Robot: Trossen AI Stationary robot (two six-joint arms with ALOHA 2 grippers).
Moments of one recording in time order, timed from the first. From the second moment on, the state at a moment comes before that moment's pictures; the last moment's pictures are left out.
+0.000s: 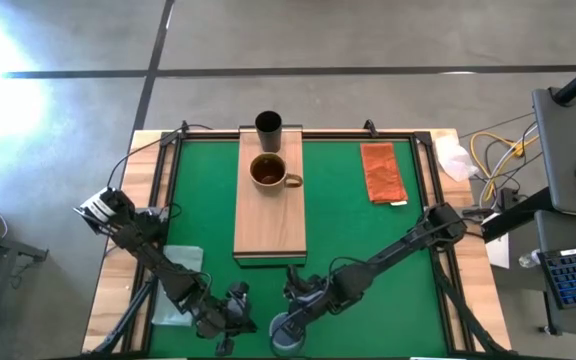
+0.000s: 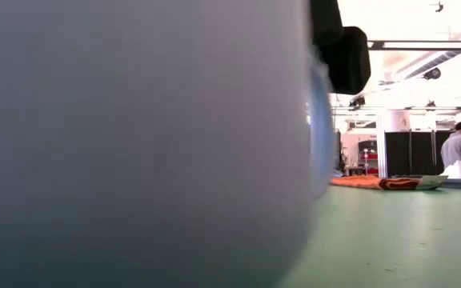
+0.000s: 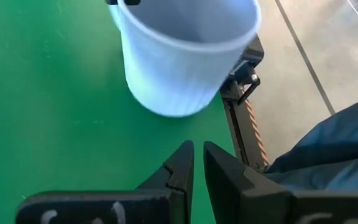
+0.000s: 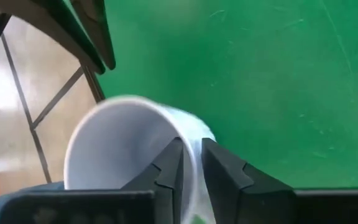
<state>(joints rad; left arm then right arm) -0.80 1.69 0.86 0.20 -0.27 -0.70 0.52 2.09 1.62 -0.44 0.08 1.14</state>
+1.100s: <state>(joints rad) -0.80 1.69 0.85 0.20 -0.30 -0.70 0.59 2.08 1.82 -0.87 0.08 0.64</state>
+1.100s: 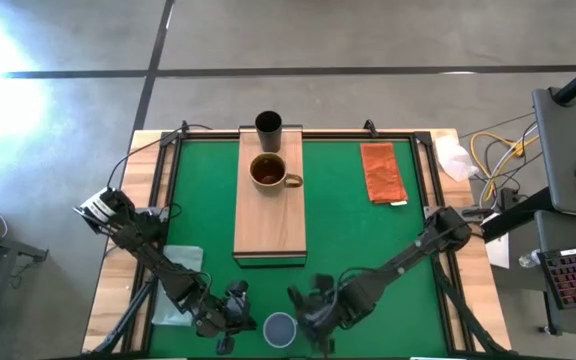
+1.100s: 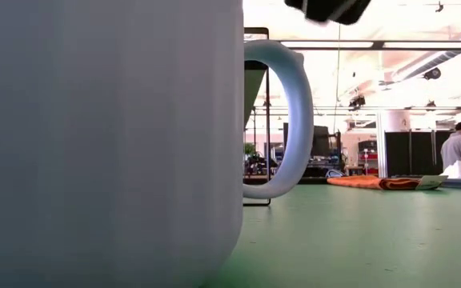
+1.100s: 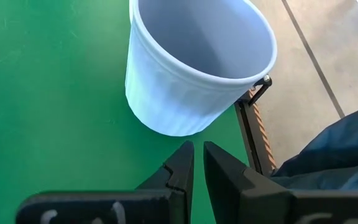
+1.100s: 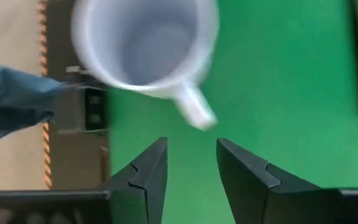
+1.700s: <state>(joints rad) -0.80 1.69 0.85 0.20 -0.30 -0.73 0.63 2.08 1.66 -0.65 0.24 0.49</state>
